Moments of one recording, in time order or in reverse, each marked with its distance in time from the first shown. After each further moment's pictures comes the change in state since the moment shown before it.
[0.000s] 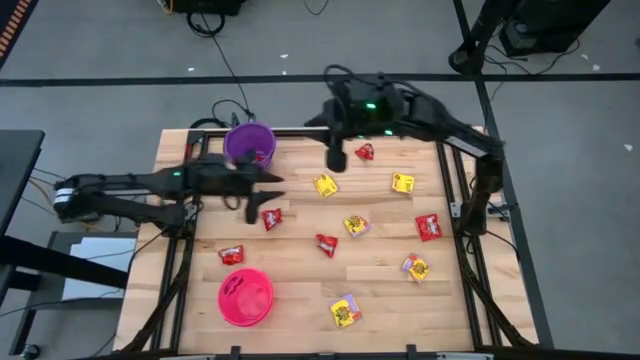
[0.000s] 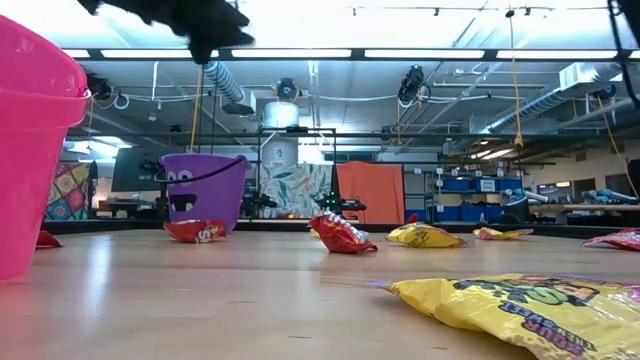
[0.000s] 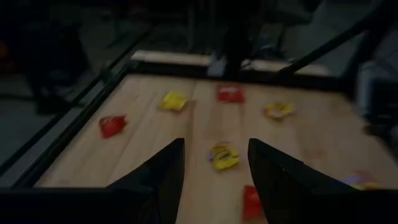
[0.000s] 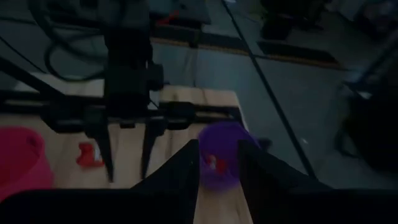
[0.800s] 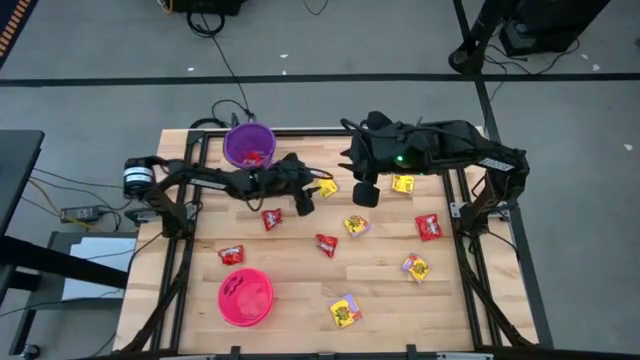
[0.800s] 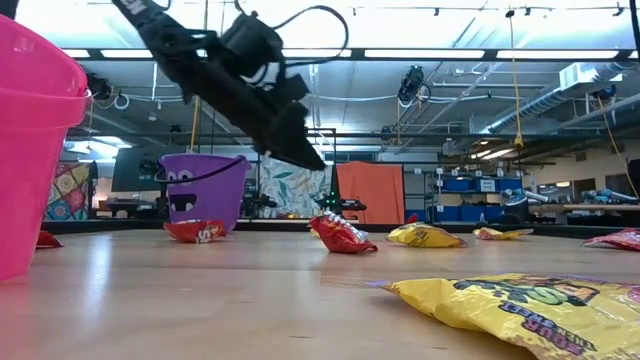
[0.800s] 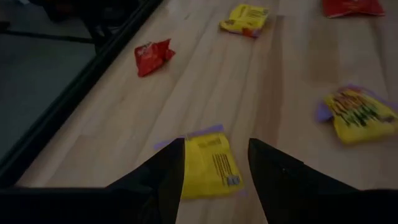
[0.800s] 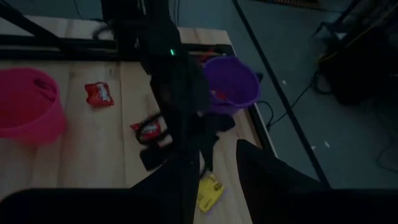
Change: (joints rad) left arm 0.089 0.692 0.105 0.334 -0.179 0.087; right arm 0.267 -0.096 -0.001 -0.355 0.359 0.225
